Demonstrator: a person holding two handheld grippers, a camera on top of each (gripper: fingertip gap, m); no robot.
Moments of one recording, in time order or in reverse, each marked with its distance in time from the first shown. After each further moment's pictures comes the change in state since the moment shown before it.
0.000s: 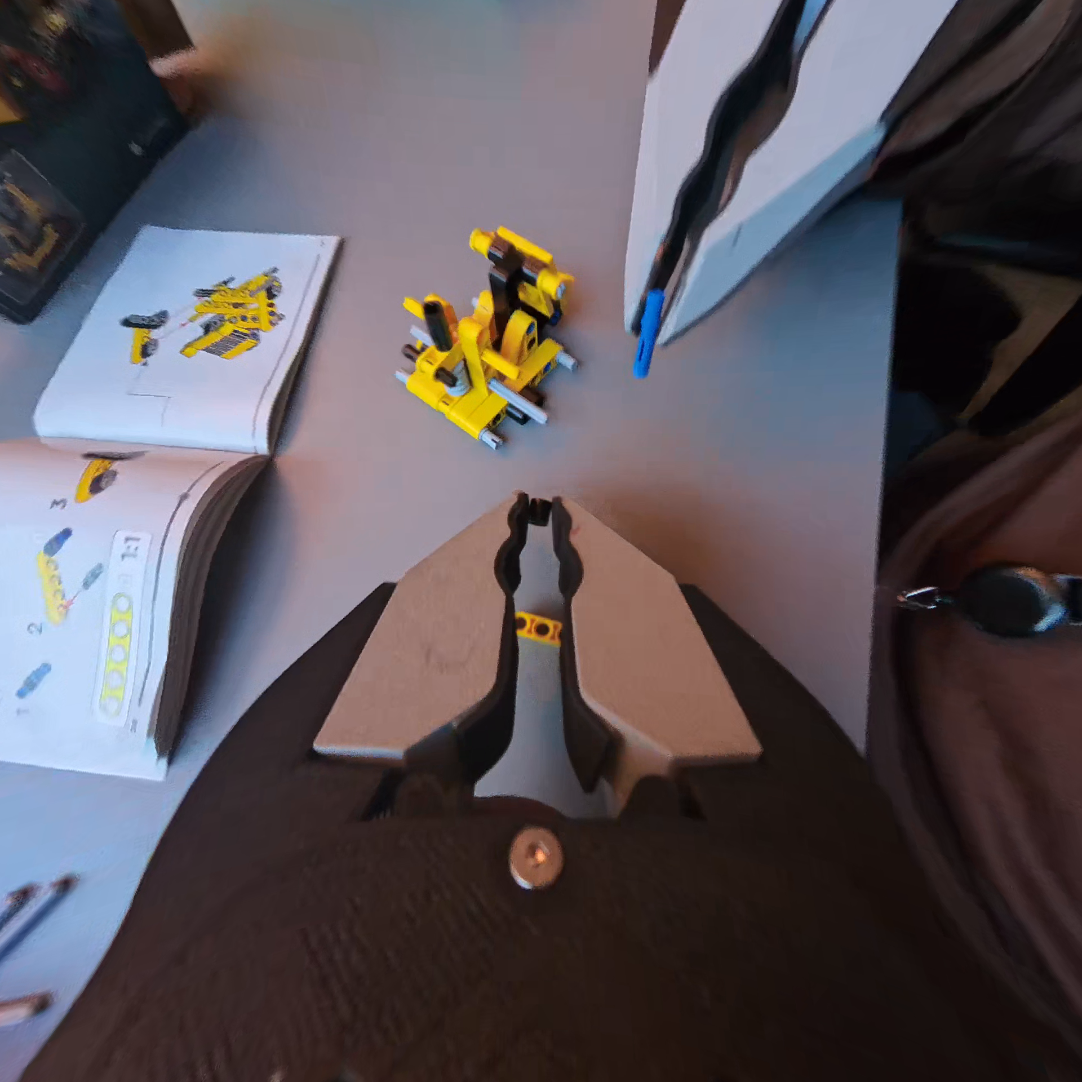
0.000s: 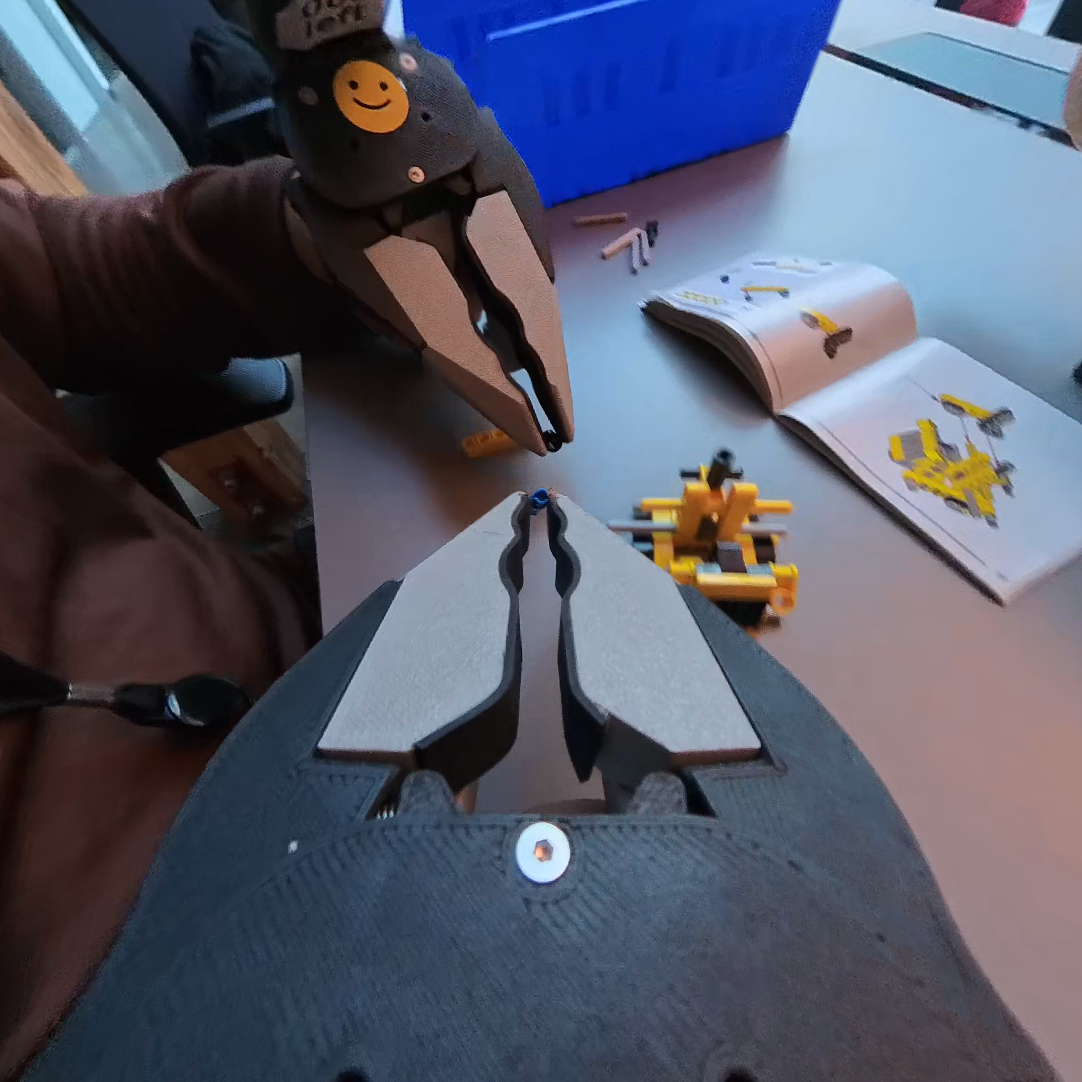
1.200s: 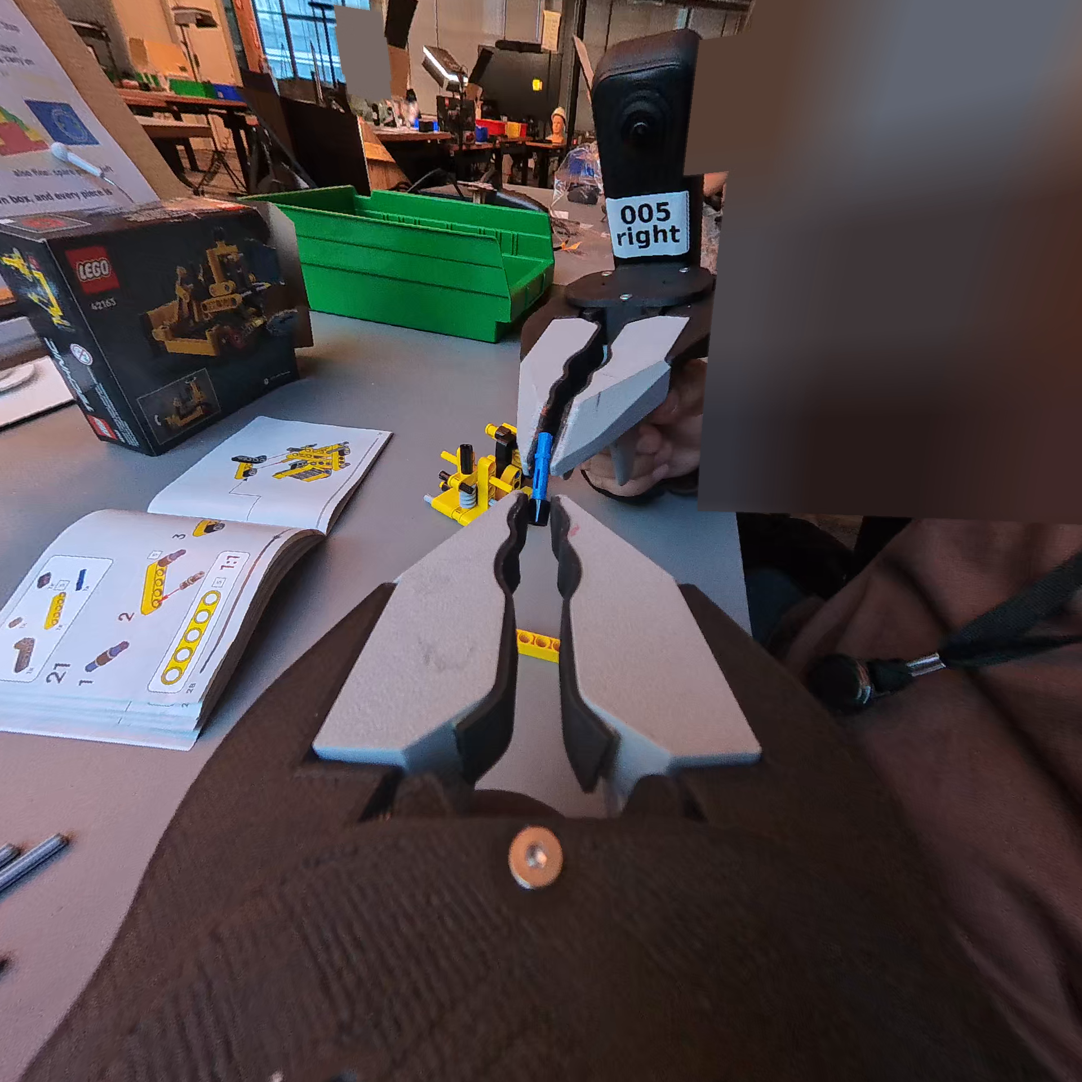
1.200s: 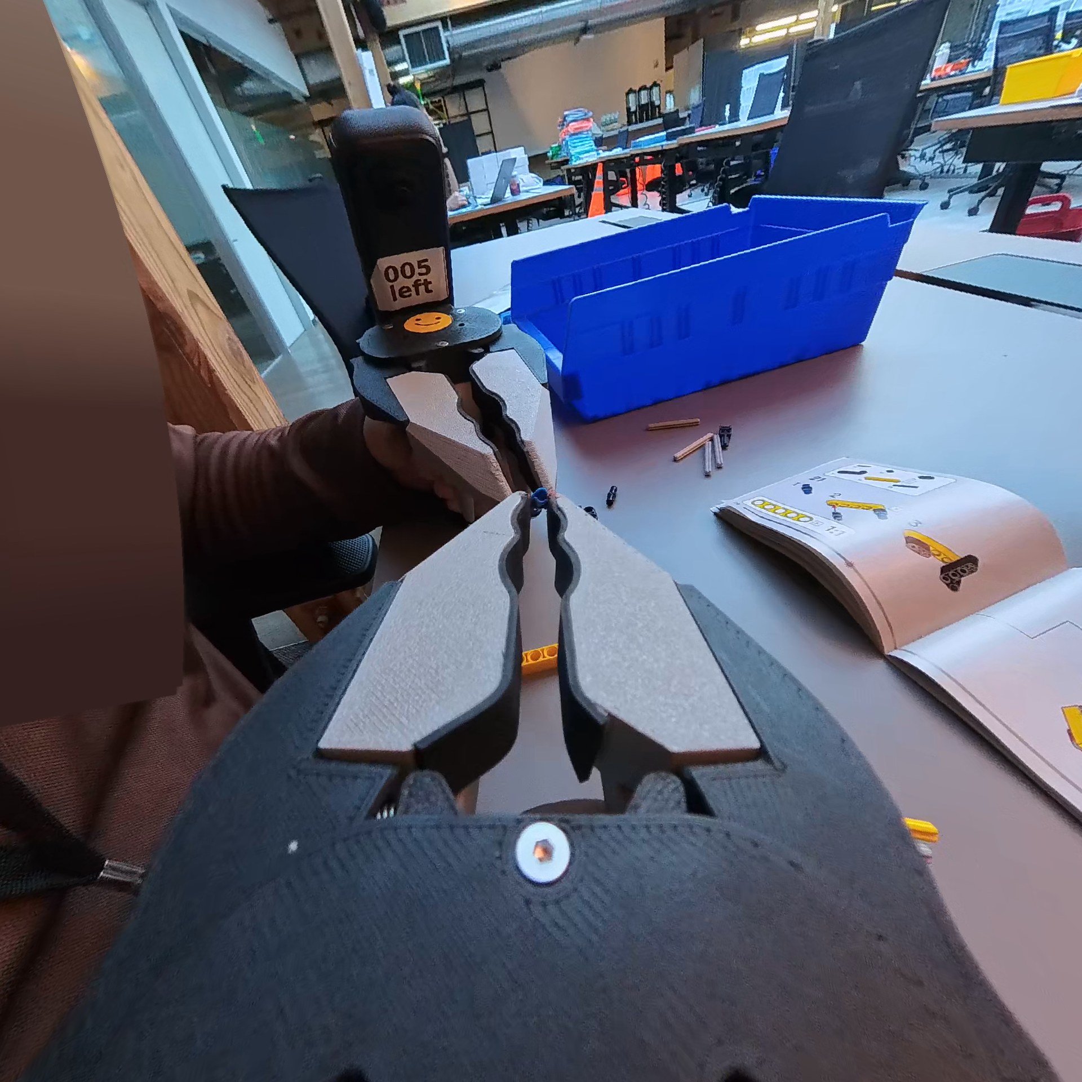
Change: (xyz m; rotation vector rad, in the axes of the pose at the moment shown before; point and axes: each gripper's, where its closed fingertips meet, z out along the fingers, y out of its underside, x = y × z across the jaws) left arm -0.002 -0.028 -0.077 0.511 0.084 -0.093; right arm -0.020 -0.073 0.050 0.297 -0.179 0.044
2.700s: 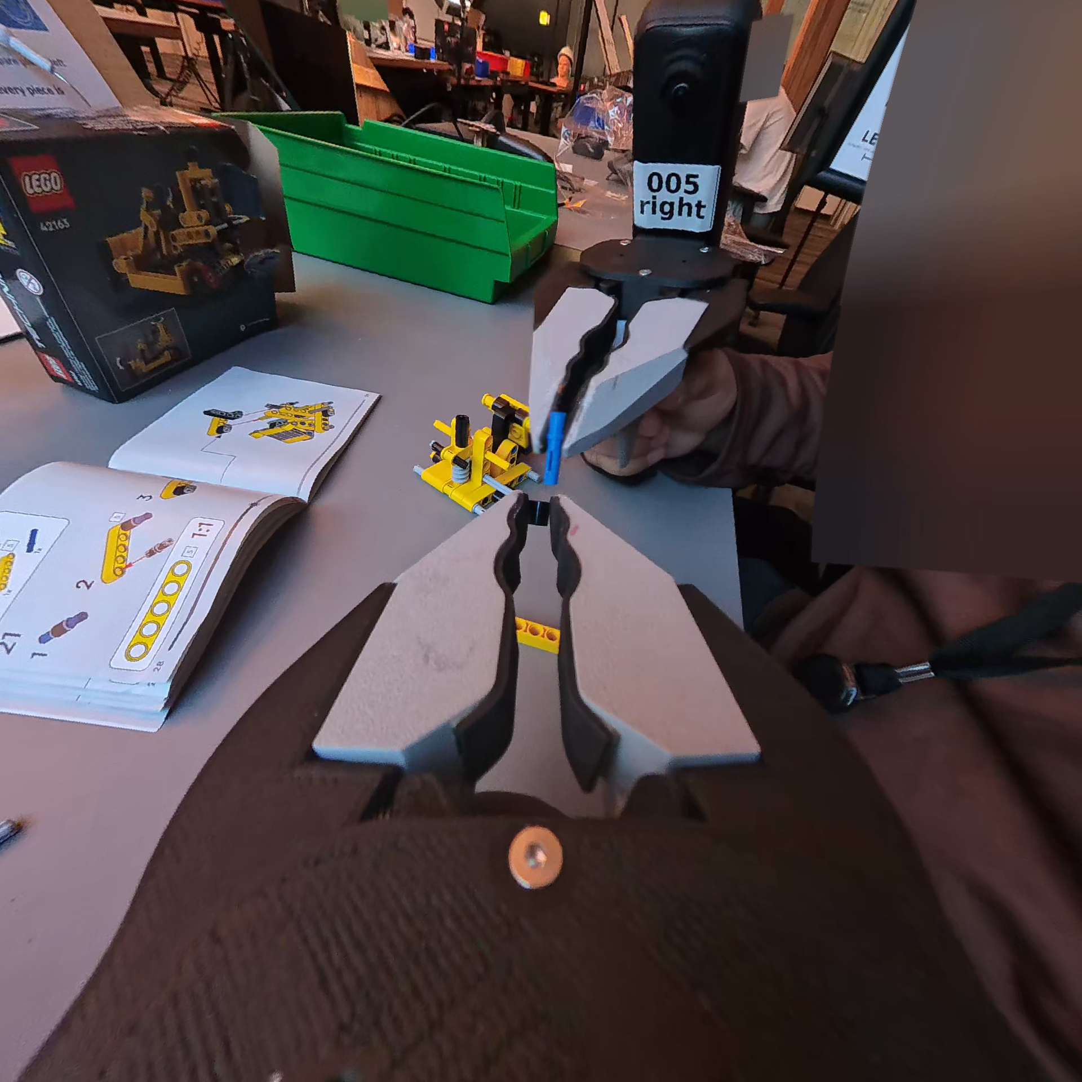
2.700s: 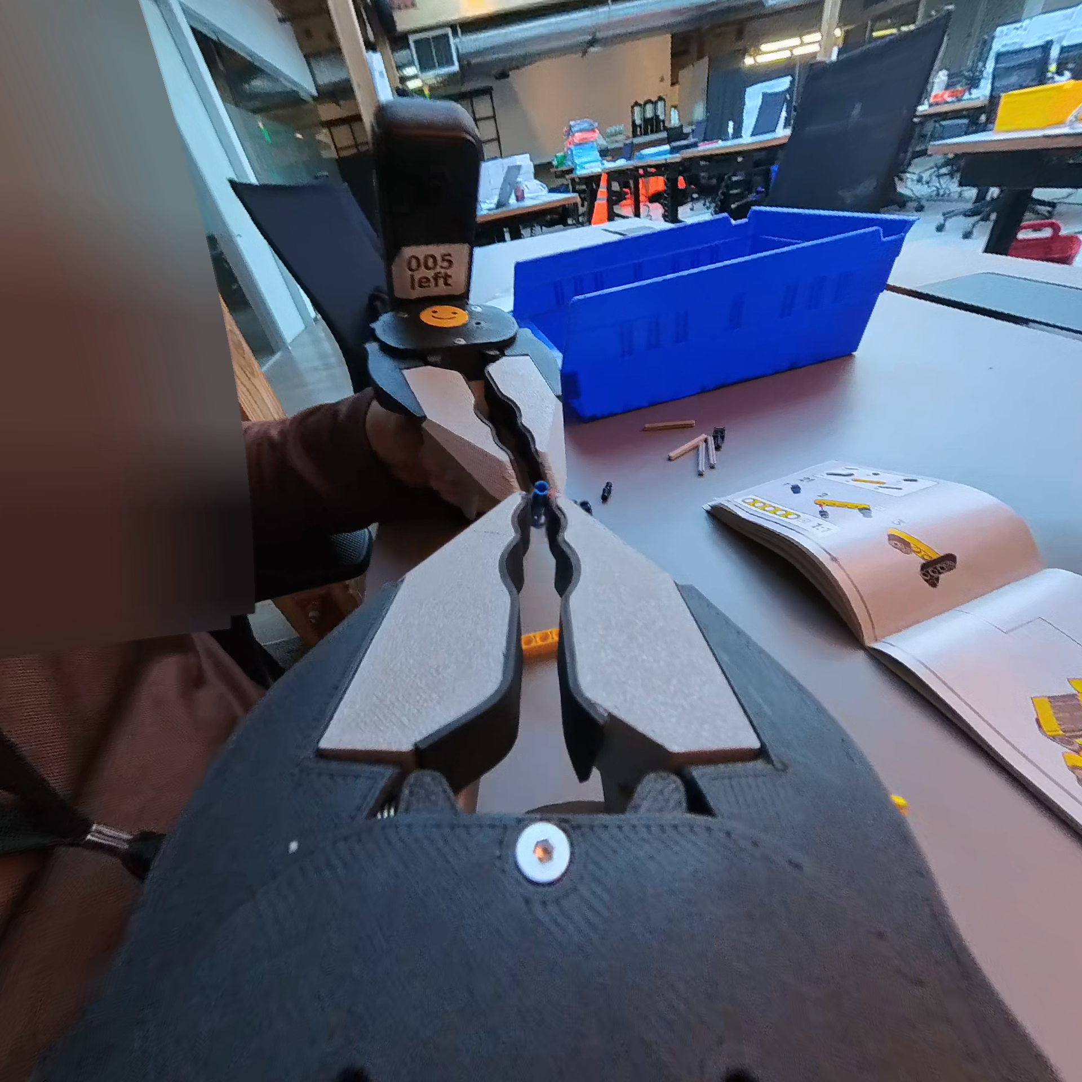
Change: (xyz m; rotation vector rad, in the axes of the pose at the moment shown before) left arm -0.002 0.009 0.007 -0.067 0.008 -0.074; right arm 0.002 0.003 -0.008 0.009 -0.003 -0.032
